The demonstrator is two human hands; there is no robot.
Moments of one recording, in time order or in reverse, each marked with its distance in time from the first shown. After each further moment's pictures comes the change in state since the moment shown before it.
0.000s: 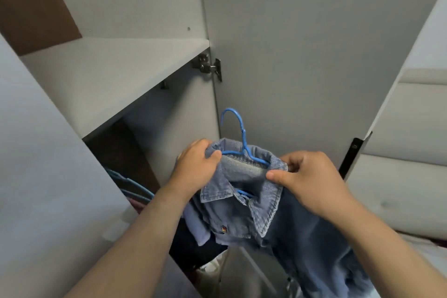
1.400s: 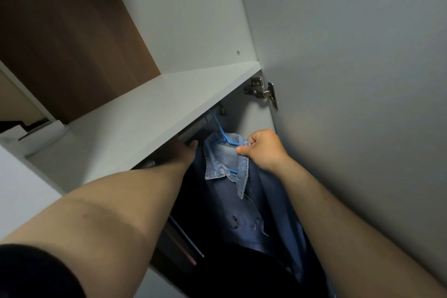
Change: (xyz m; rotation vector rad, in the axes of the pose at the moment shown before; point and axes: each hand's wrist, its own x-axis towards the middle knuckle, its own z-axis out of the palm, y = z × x) left_hand 0.159 -0.129 -0.105 0.423 0.537 -0.582; right_hand 0.253 -0.034 0.186 0.333 -0.266 -0.201
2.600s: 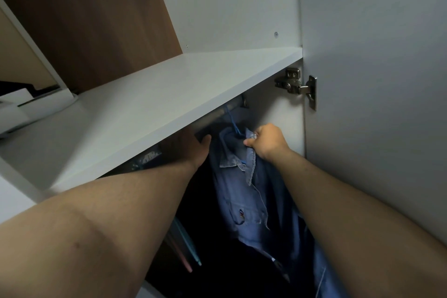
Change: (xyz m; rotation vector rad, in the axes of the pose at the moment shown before) left_hand -0.023 -0.001 -0.001 0.234 0.223 0.095; right_hand 0.084 0.020 0.053 -0.272 -0.087 0.015
